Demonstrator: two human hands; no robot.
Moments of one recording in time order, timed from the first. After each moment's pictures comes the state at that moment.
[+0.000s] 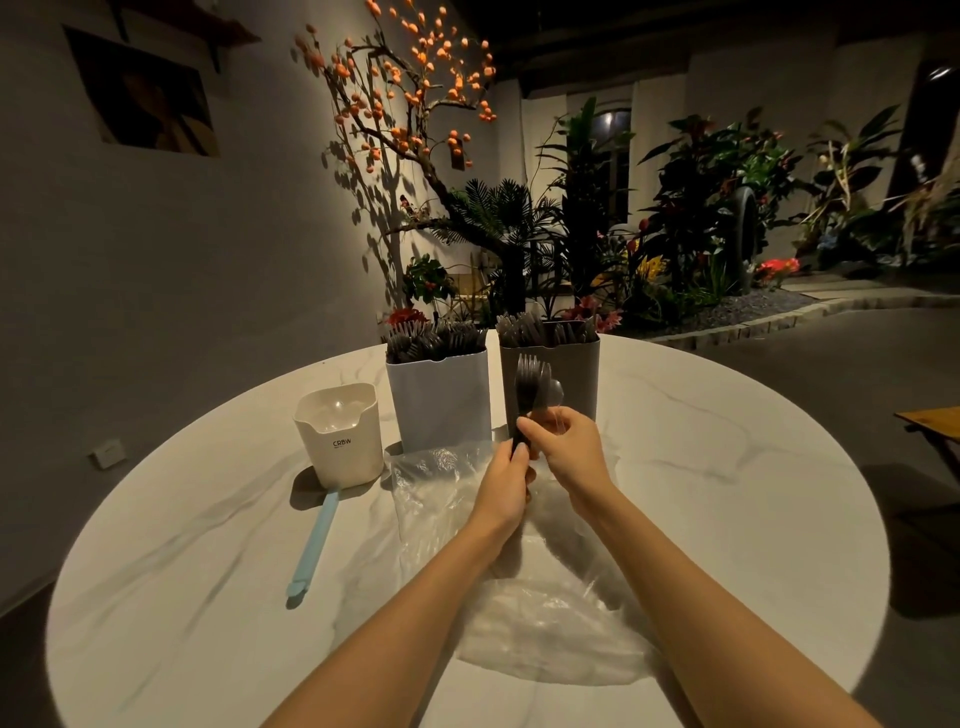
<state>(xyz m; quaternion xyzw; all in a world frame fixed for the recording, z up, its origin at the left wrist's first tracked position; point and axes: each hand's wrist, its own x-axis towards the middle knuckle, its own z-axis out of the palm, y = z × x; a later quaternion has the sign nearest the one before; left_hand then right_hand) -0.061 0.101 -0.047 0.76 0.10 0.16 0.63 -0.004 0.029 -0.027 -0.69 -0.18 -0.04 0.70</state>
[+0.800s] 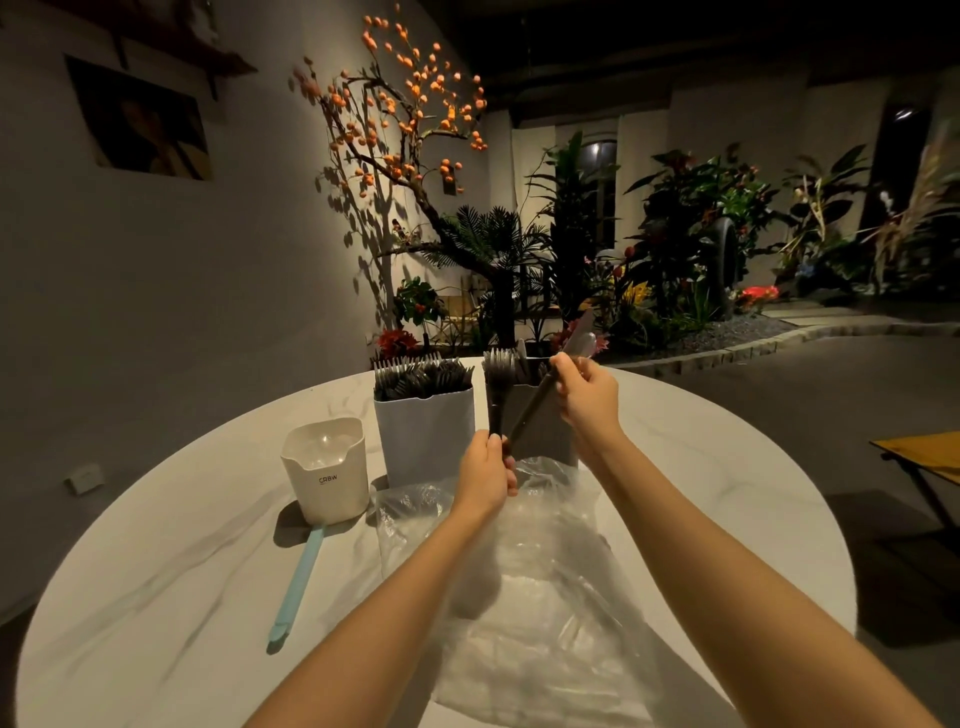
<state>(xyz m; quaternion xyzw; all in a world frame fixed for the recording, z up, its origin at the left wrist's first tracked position) -0.024 0.115 -0.008 0.75 0.10 0.24 0.62 0.030 0.011 0.059 -0.59 -0.14 -0.07 0.79</state>
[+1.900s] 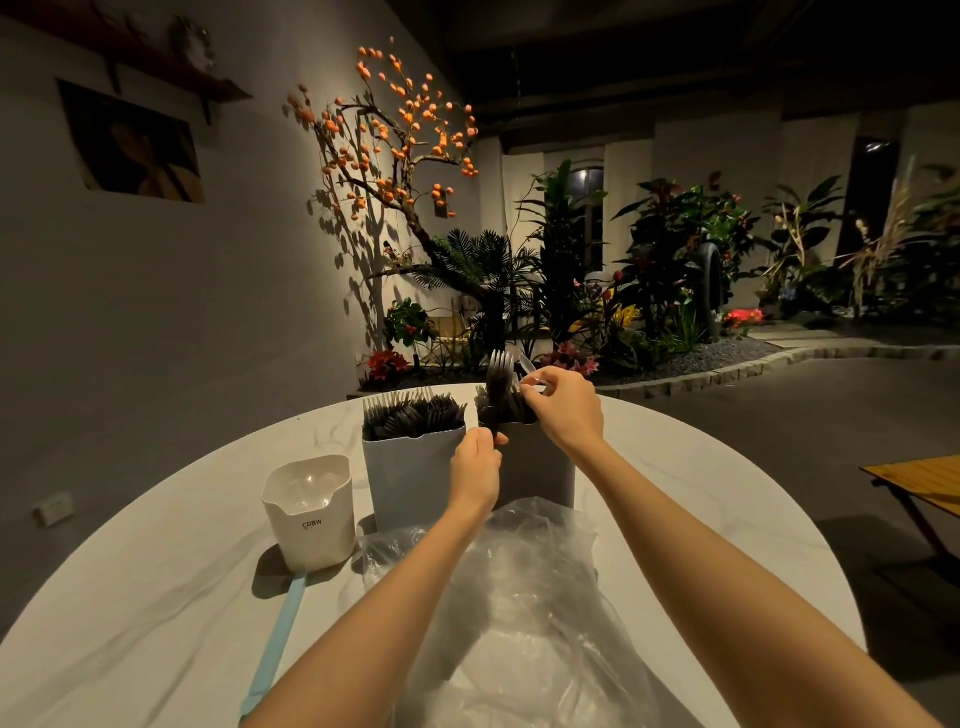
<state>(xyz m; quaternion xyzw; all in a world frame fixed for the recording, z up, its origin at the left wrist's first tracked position) 0.018 0.129 0.018 0.73 0.11 0.29 0.60 0.073 0.026 0.081 -0.83 -0.20 -0.23 0.47</state>
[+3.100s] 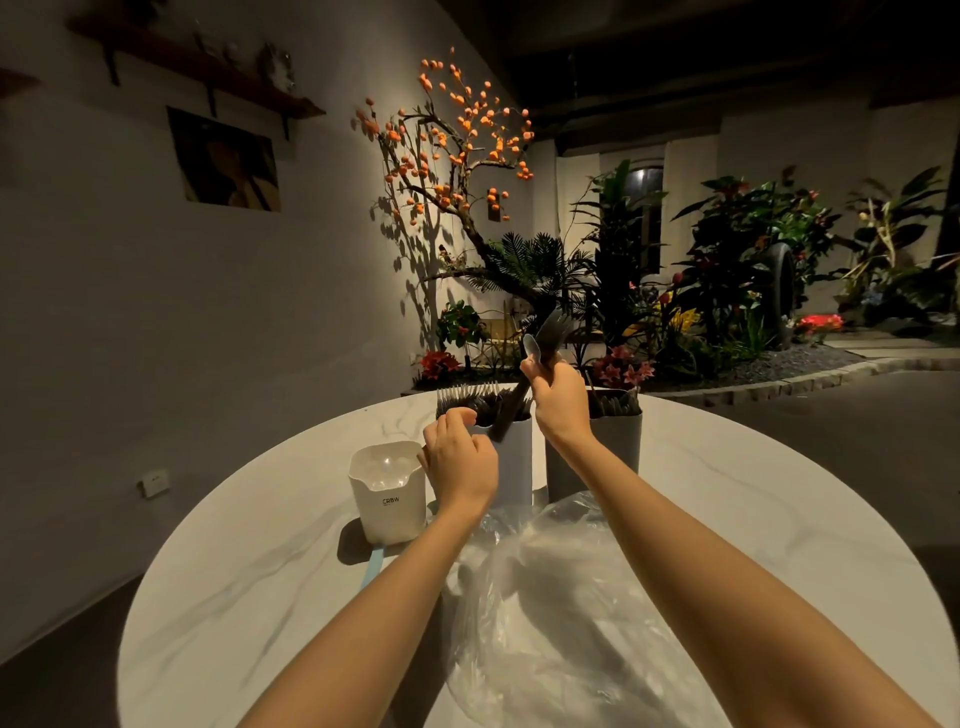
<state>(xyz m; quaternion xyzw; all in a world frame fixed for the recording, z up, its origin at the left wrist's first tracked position) -0.051 0.181 0.034 0.80 0.23 0.46 0.30 0.034 0.096 0.085 -0.72 -0.28 -0.17 0.61</state>
